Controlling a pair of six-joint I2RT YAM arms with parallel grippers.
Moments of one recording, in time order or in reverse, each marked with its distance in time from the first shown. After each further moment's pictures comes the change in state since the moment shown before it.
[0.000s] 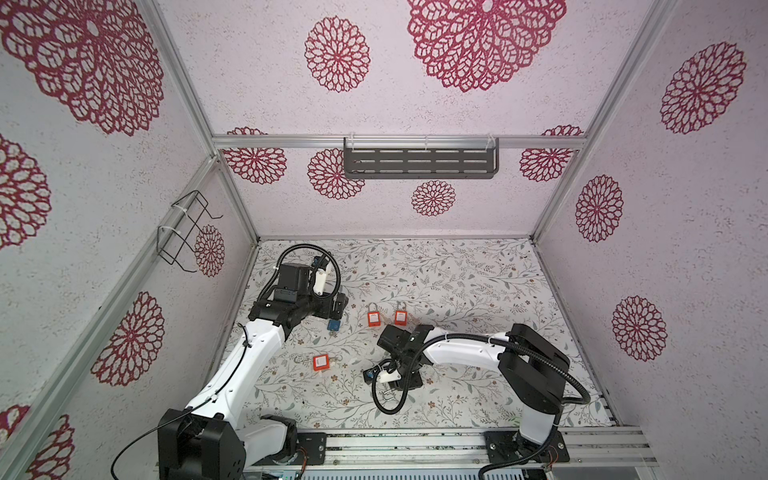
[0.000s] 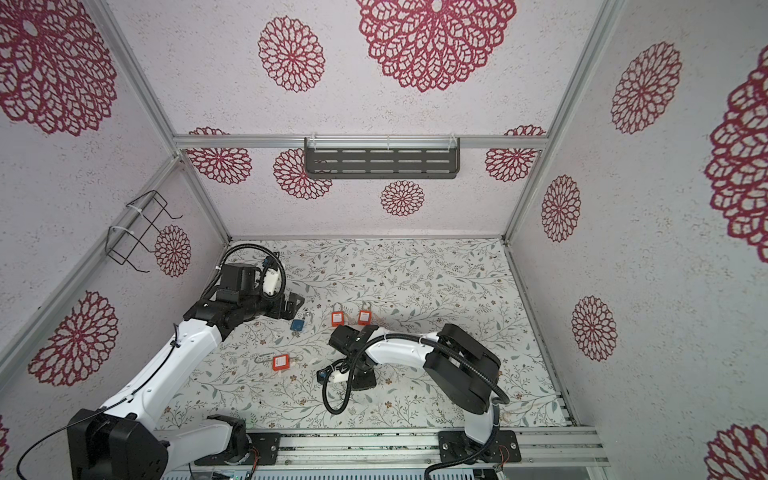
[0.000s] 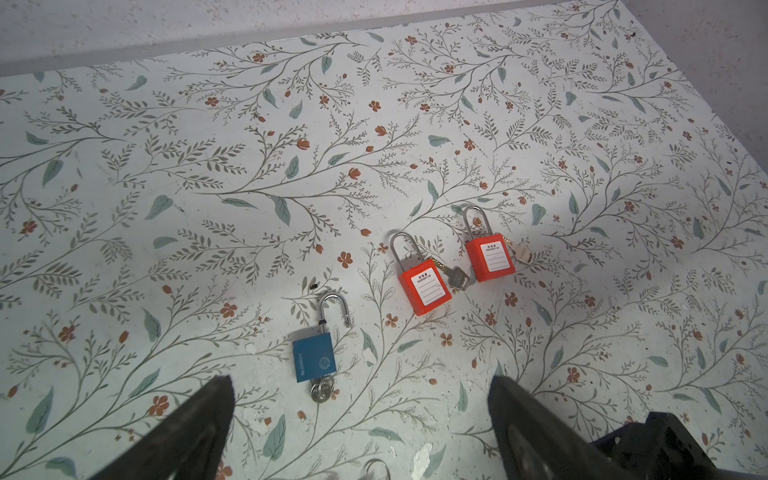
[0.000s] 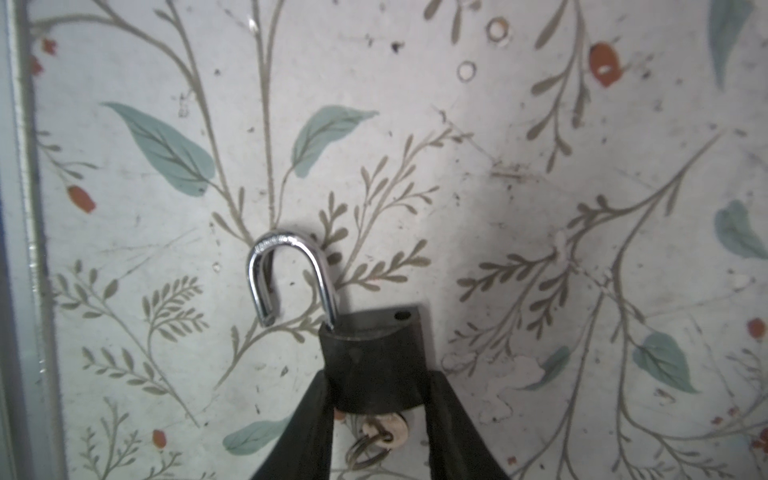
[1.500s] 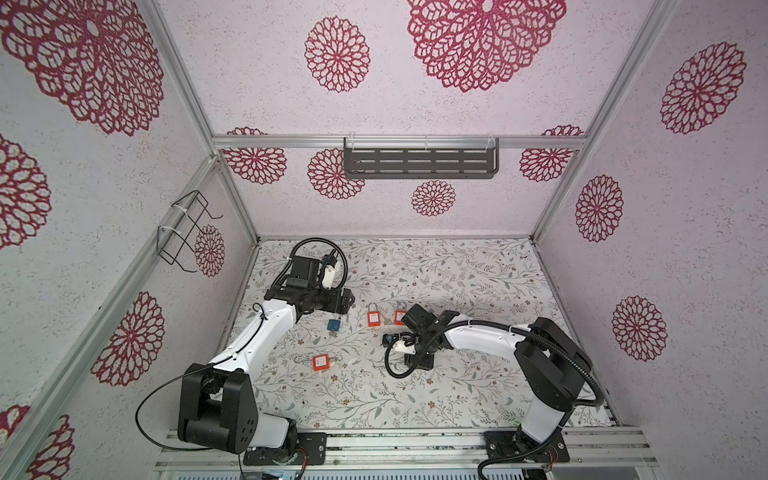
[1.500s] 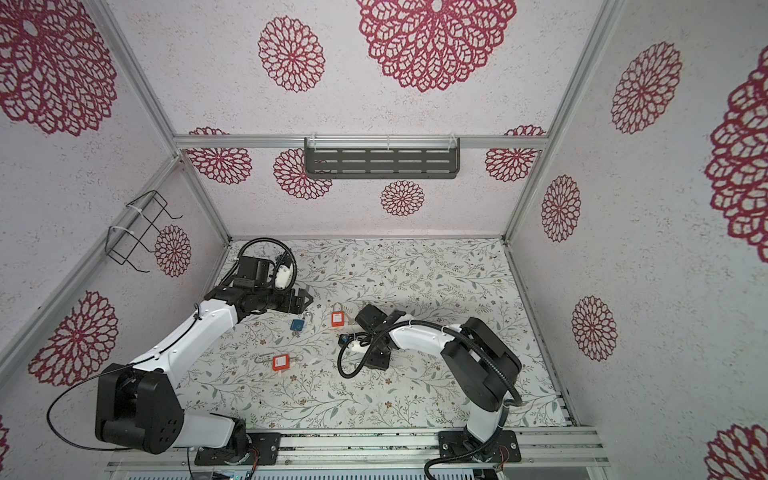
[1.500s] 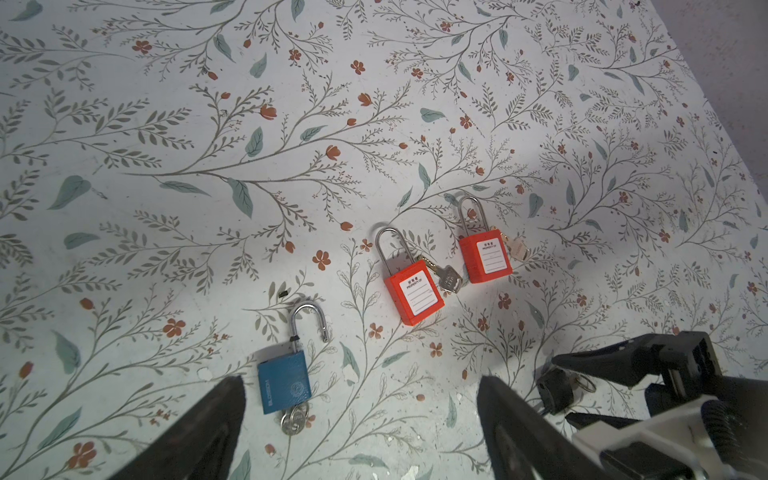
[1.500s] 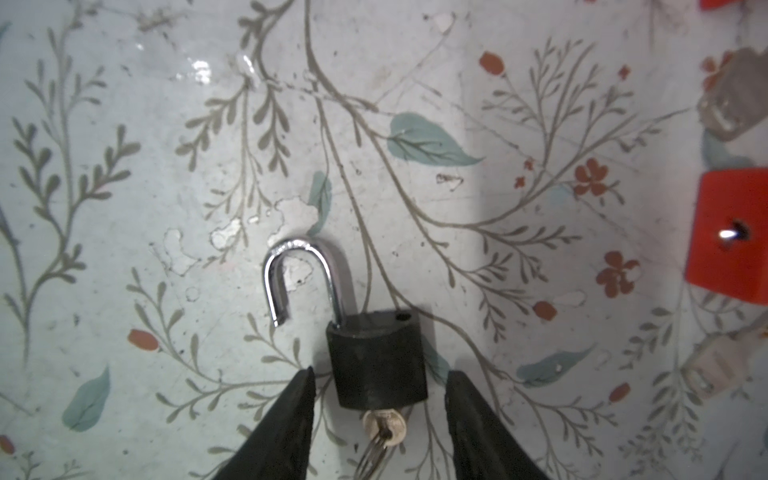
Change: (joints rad) left arm 0.000 0.201 0.069 0.021 0.080 -0.023; right arm -0.200 -0.066 -0.074 0.108 0.029 0.169
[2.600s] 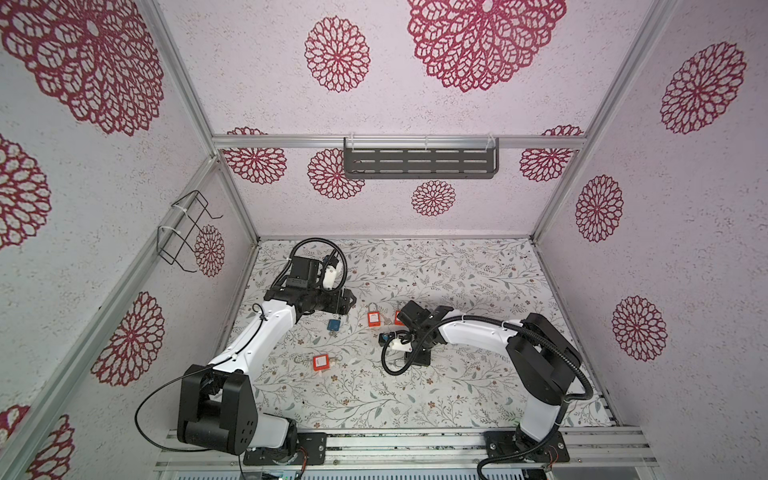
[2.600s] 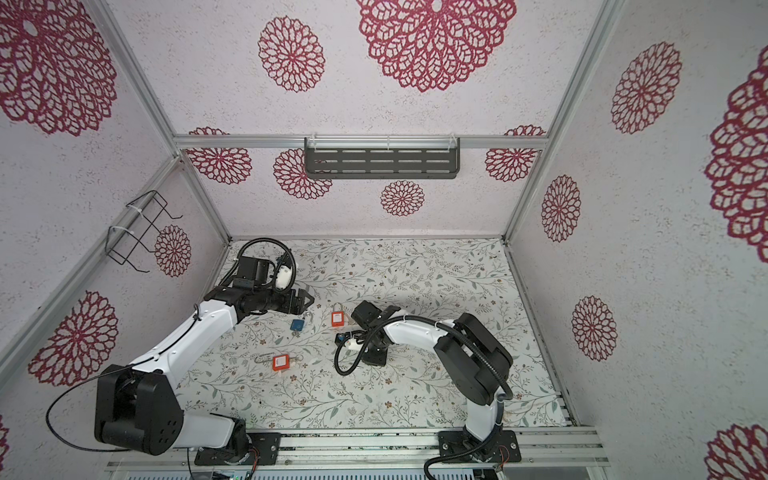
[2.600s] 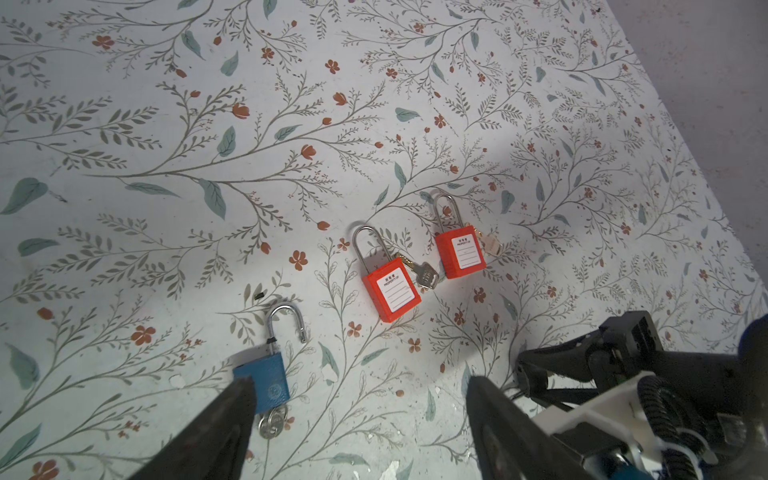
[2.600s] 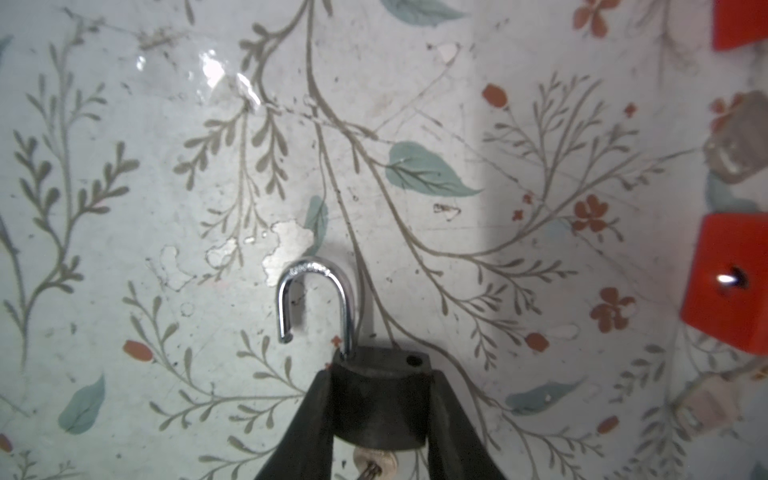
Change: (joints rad) left arm 0.000 -0.015 -0.011 0.009 0.090 -0.004; right arm -0.002 0.019 0.063 -0.053 0.001 -0.043
